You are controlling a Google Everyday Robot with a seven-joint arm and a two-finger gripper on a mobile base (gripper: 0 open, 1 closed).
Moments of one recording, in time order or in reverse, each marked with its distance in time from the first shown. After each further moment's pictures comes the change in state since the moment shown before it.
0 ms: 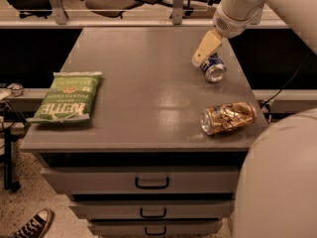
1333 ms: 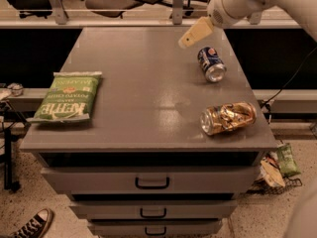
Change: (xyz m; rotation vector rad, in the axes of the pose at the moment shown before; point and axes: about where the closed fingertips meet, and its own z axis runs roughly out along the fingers) arm -0.070 -0.004 -0.026 0.046 -0.437 -0.070
